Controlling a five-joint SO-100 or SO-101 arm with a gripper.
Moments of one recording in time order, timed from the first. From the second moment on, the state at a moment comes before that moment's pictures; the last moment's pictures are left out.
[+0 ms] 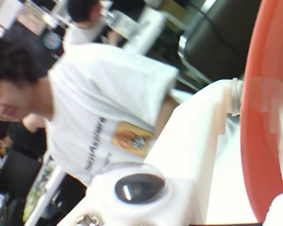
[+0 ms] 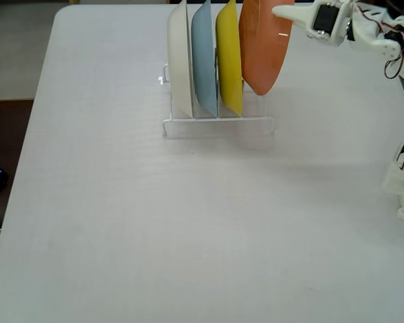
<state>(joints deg) 24.3 131.3 102.8 23.5 -48.3</state>
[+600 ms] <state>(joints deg) 32.1 126.9 110.8 18.6 -44.0</state>
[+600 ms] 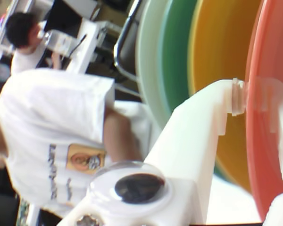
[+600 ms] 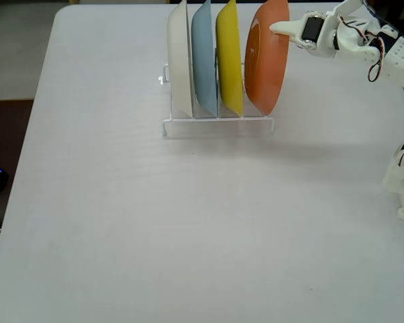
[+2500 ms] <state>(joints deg) -9.0 173.6 156.0 30.8 -6.7</state>
